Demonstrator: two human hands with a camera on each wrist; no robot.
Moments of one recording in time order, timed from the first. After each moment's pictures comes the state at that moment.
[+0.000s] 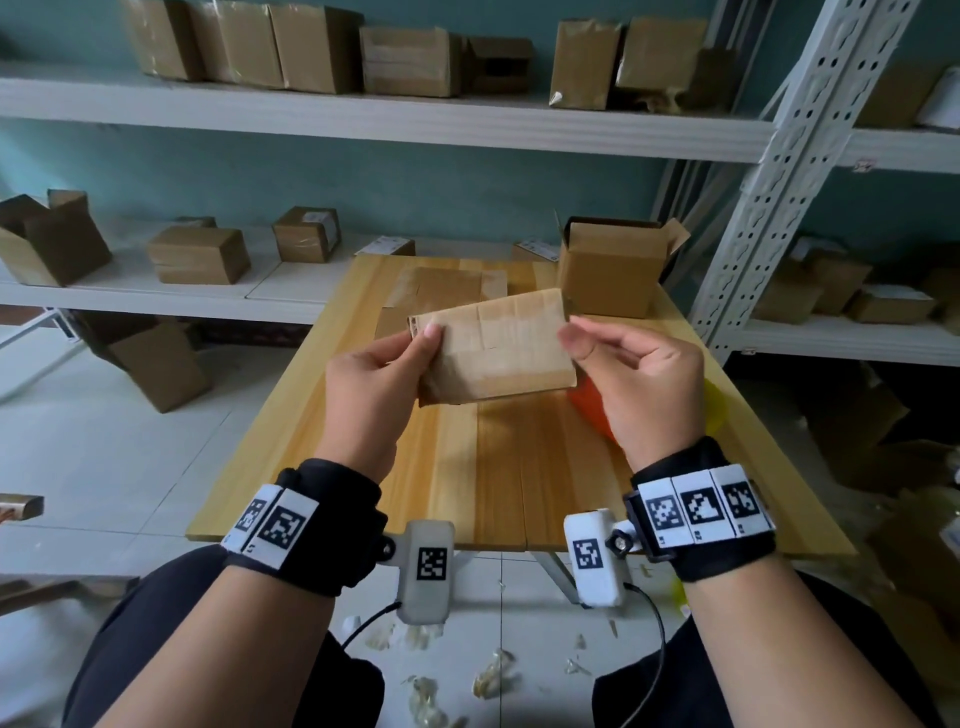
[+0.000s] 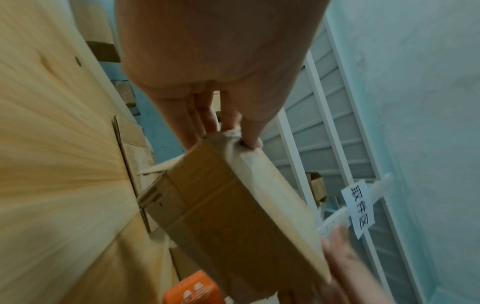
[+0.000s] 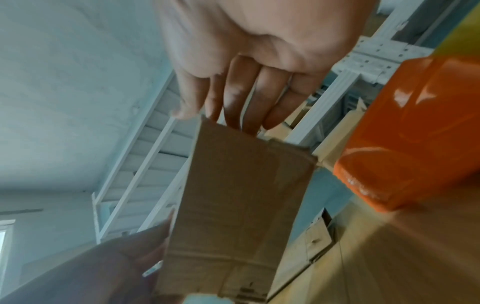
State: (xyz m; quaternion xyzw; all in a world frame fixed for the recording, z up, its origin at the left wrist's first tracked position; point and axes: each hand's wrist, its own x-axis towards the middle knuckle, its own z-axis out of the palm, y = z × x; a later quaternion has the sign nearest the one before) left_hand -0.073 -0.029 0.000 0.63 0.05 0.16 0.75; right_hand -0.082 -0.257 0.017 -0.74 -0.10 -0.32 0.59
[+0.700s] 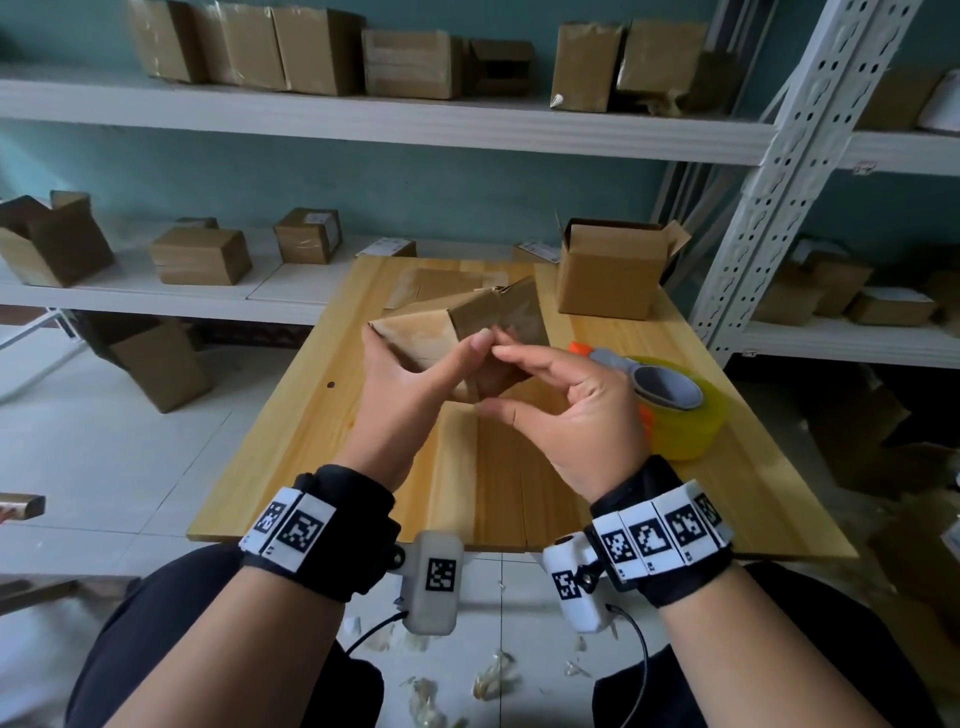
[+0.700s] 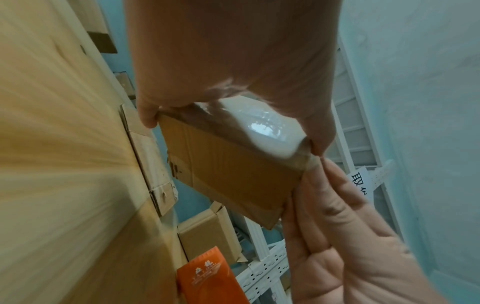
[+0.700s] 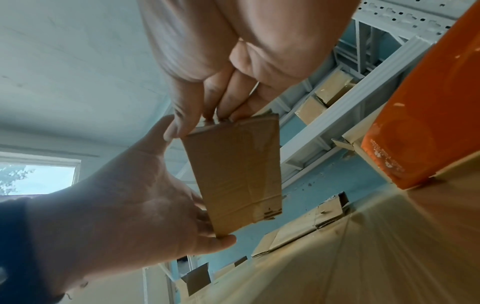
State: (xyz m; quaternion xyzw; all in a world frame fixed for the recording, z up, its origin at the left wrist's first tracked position) left_hand -0.079 -0.045 0.002 0.67 0.00 0.13 0.73; right_hand -0.094 -0.226 0.004 -0.76 -0.28 -0.23 0.55
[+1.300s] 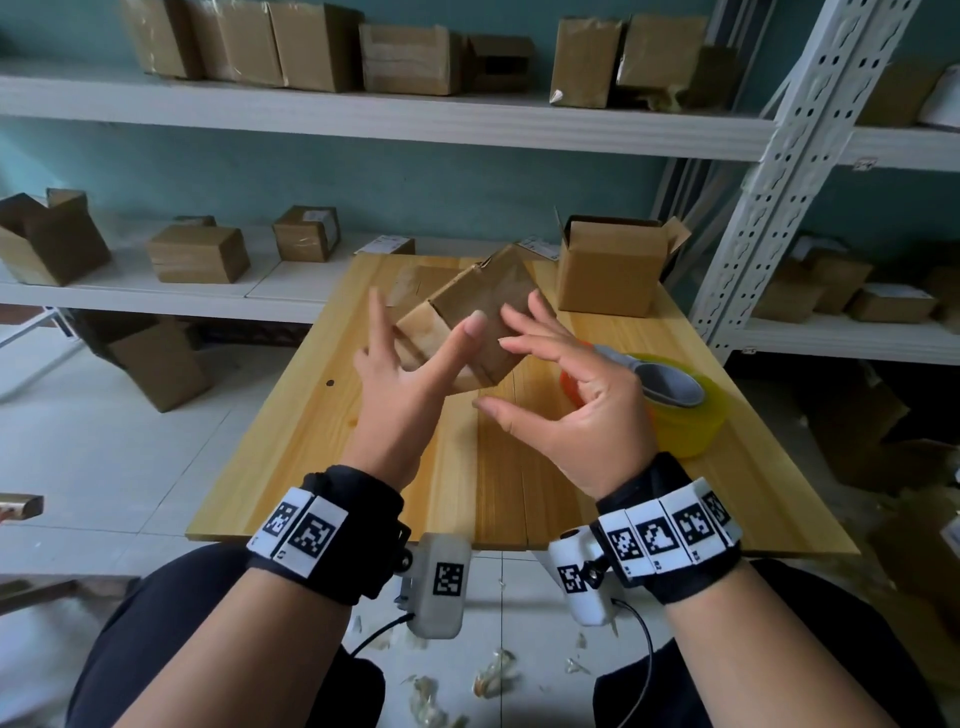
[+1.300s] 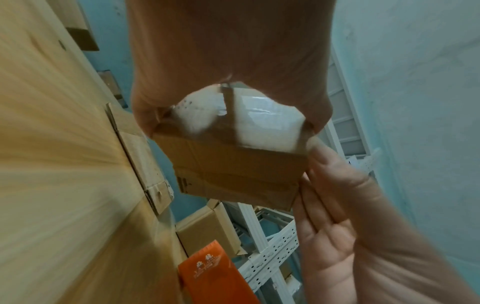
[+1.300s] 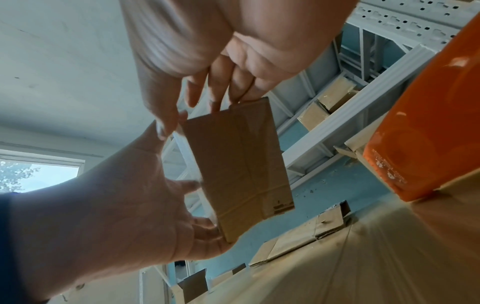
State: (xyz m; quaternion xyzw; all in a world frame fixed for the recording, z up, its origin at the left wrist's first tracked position) left_hand -0.080 -0.049 0.002 0.67 0.04 0.15 0.73; right_hand -0.096 -0.231 0.009 -0.77 -0.32 -0.27 0.49
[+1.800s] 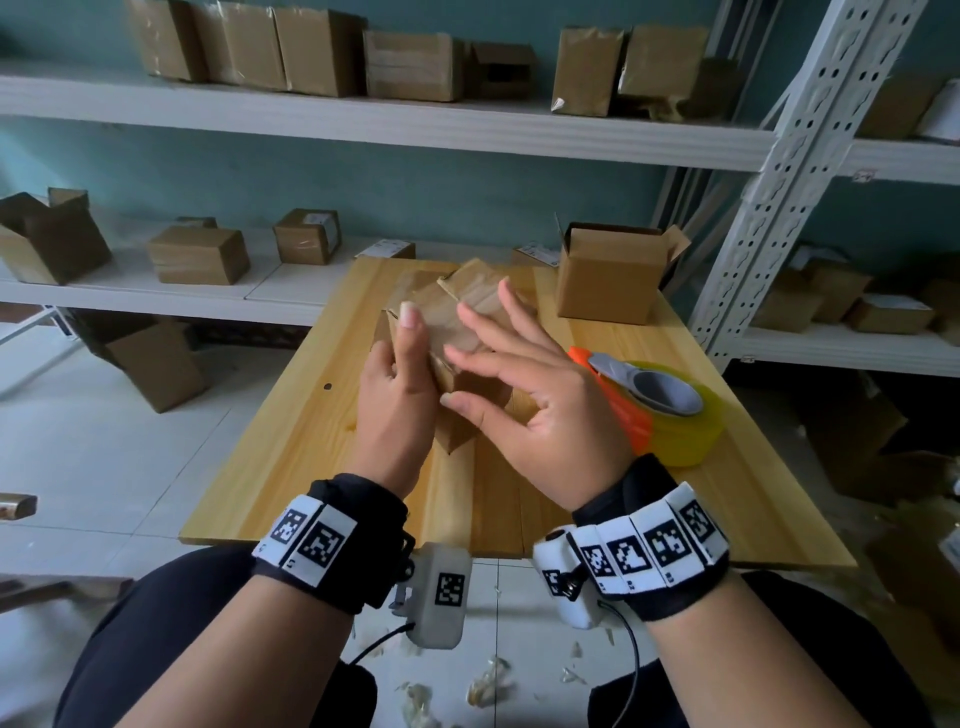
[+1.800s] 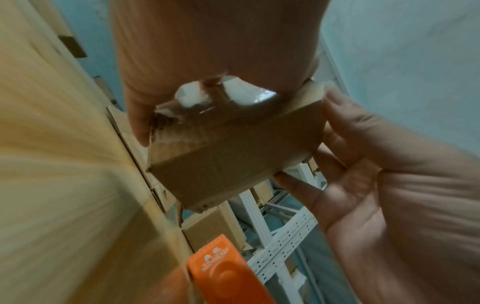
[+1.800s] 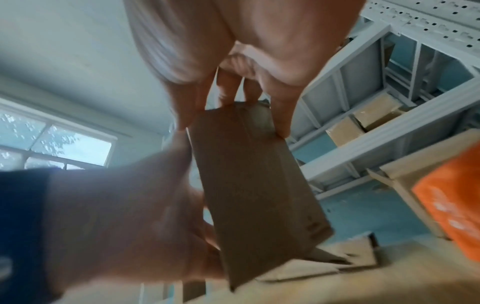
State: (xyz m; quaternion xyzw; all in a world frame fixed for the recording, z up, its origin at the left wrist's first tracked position) left_hand -0.081 -0.052 0.003 0.66 0.07 0.16 0.73; right_hand -0.096 -0.209 0.021 -0.78 -0.37 -0.27 0.42
